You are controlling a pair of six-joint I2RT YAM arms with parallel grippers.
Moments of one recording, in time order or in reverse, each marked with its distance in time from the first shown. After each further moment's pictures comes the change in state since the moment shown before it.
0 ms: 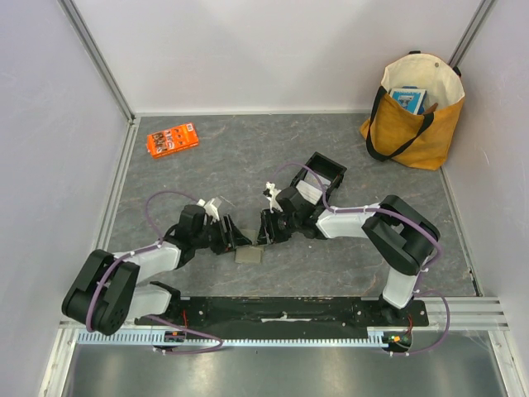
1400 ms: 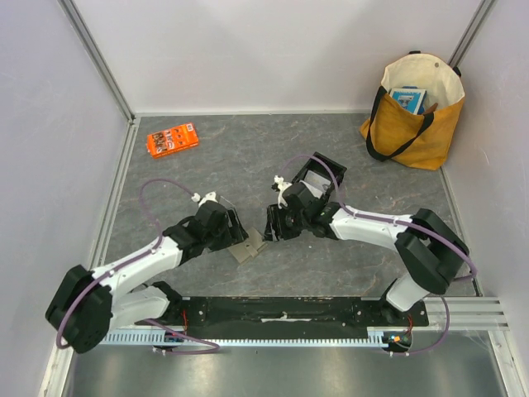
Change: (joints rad) left arm -0.263 -0.182 0.219 -0.531 -0.620 -0.137; right arm 0.002 -0.229 -0.010 -0.213 0.146 -0.010
